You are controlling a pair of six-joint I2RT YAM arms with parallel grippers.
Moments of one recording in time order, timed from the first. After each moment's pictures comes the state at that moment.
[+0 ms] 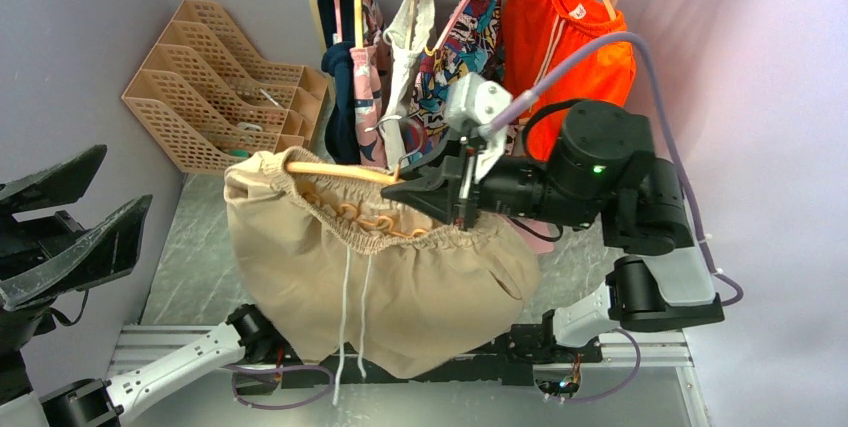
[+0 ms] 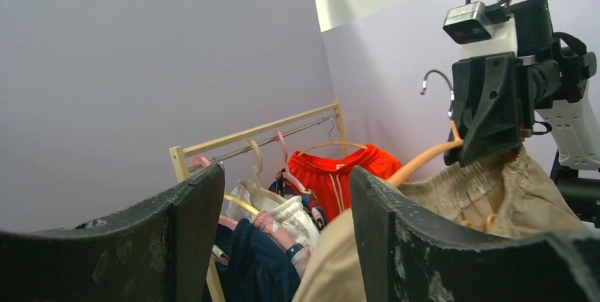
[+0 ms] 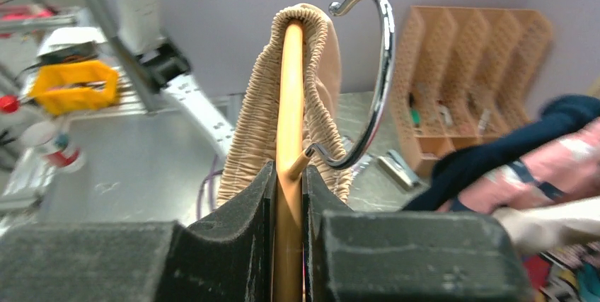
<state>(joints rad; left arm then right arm) -0.87 0.46 1.55 -0.36 0.03 0.23 1.45 1.43 2.37 -0.96 0.08 -0.08</state>
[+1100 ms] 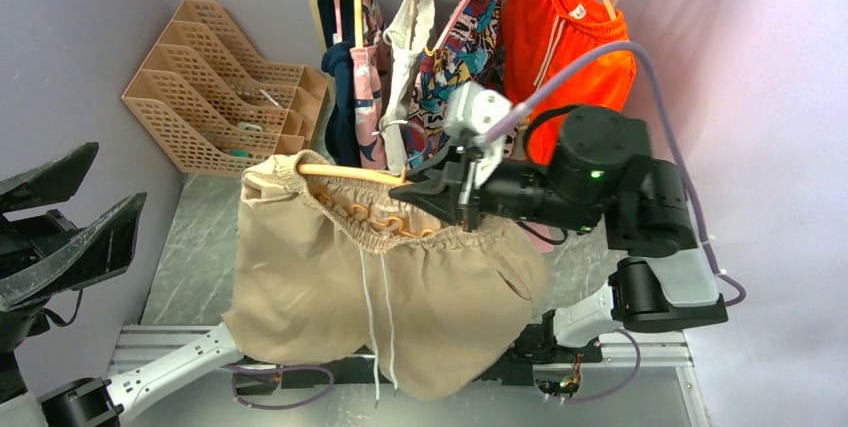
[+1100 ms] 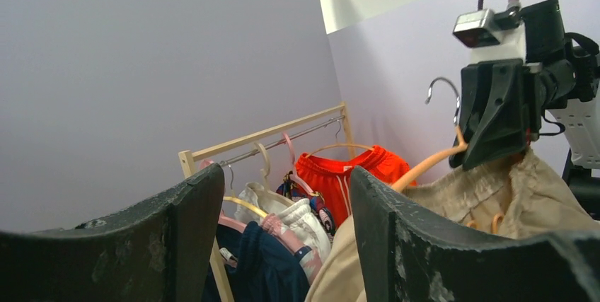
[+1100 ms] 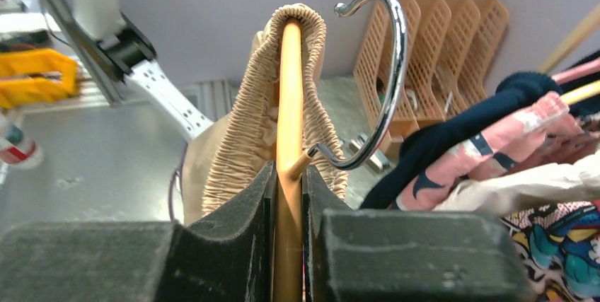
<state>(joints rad) -0.87 0.47 1.58 -0.38 0.03 0.26 1.45 1.39 2.34 -0.98 0.11 -0.11</state>
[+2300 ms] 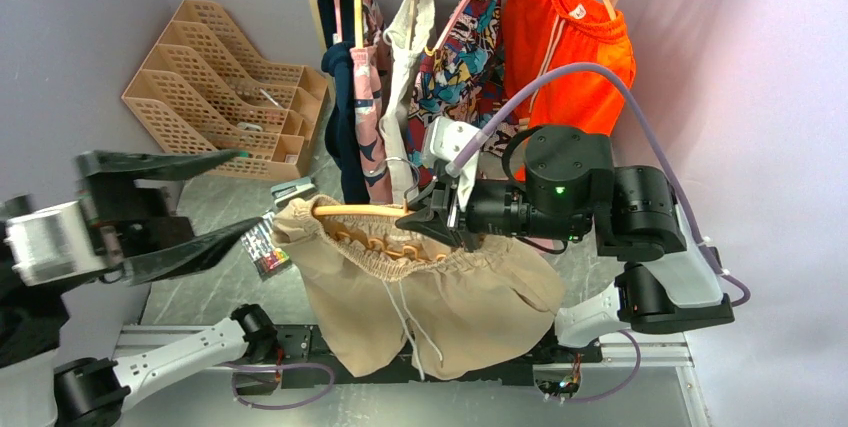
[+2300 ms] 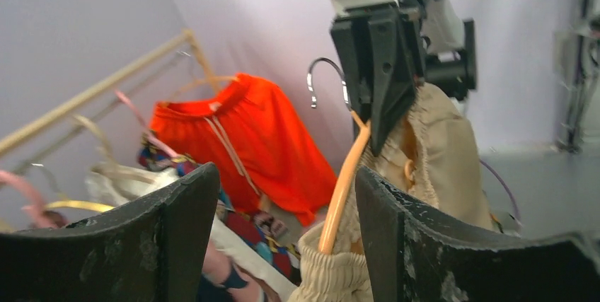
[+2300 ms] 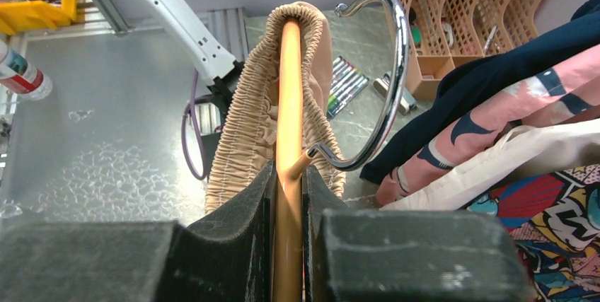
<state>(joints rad) -0.87 0.69 1.67 -0.56 0.38 0.21 1.45 1.37 2.21 -1.09 0.09 -0.07</state>
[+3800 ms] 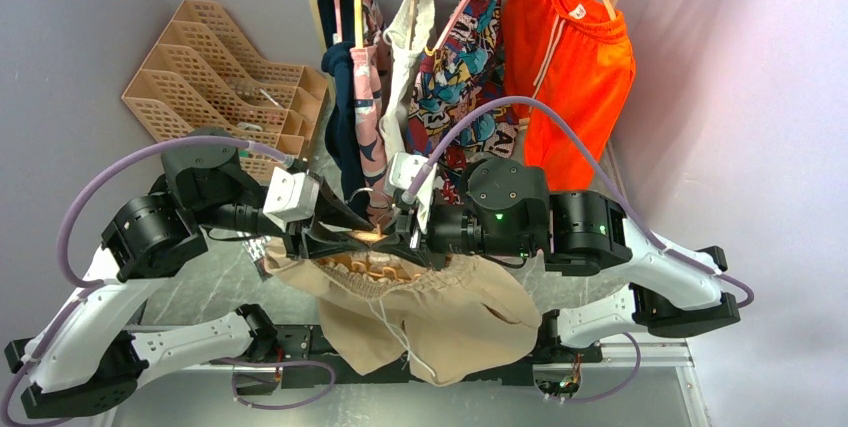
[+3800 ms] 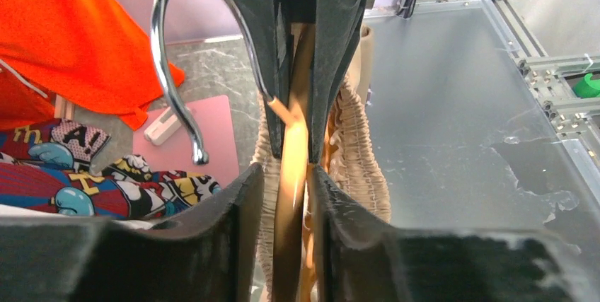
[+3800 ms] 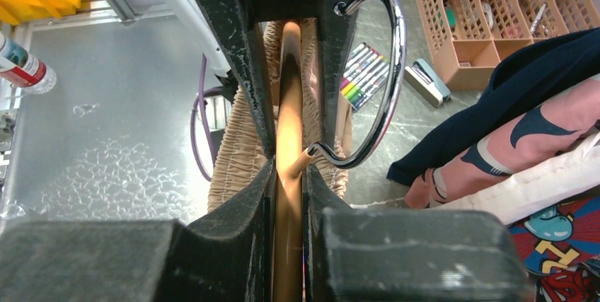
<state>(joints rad) -0.87 0.94 1.51 -0.78 0.76 0.20 1.44 1.26 1.80 -0.82 0.05 -0.03</state>
